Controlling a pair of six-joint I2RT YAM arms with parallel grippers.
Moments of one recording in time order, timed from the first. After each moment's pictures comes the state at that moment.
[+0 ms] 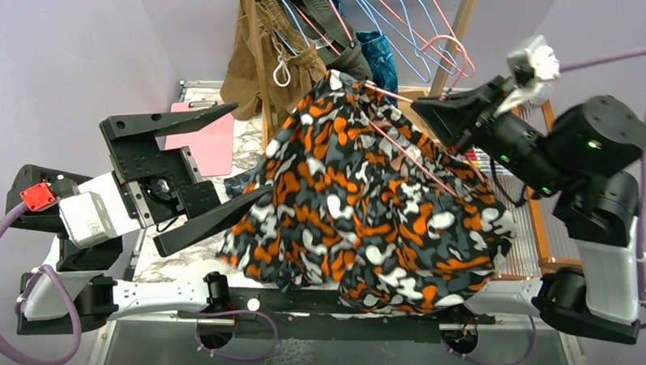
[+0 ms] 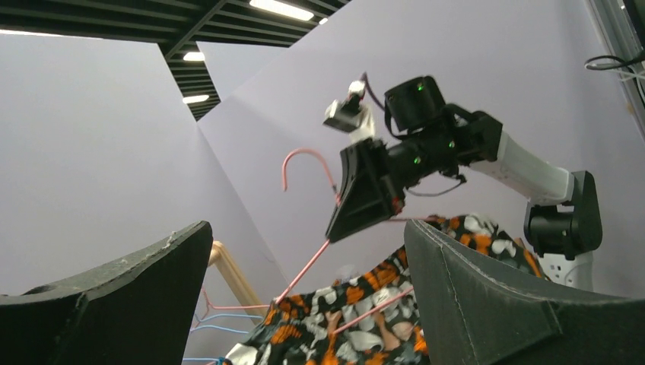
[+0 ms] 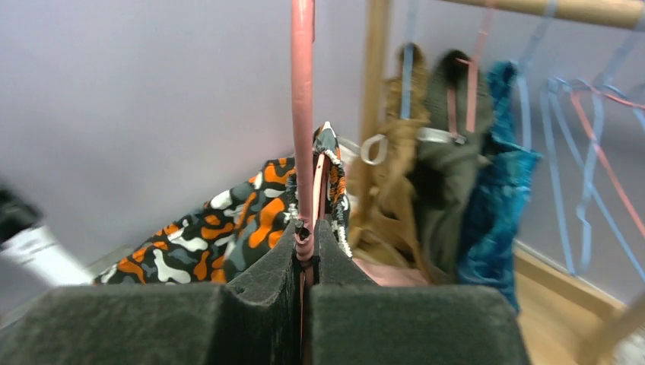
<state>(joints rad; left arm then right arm) -1.23 0.81 1.61 -0.15 0.22 0.45 0.96 1.15 2.09 -0.77 0.04 0.01</state>
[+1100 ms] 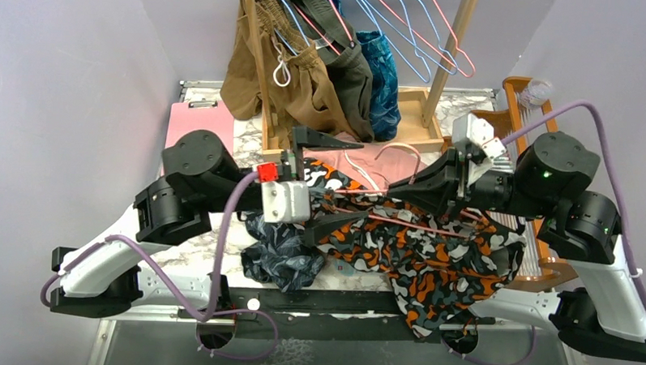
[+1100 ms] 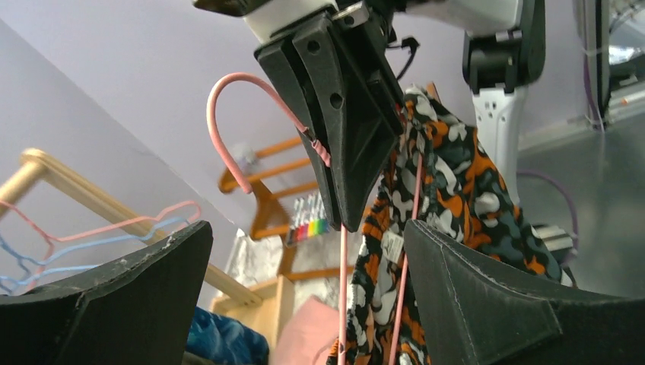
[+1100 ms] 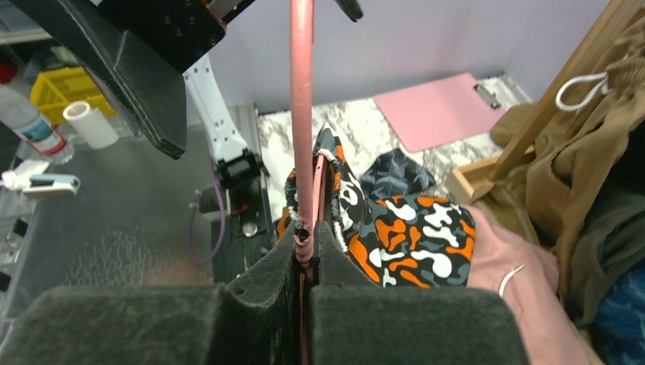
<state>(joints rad) -1.23 1.07 1.68 -0.42 0.31 0.47 0.96 1.02 1.75 -0.81 -0.39 -0.05</state>
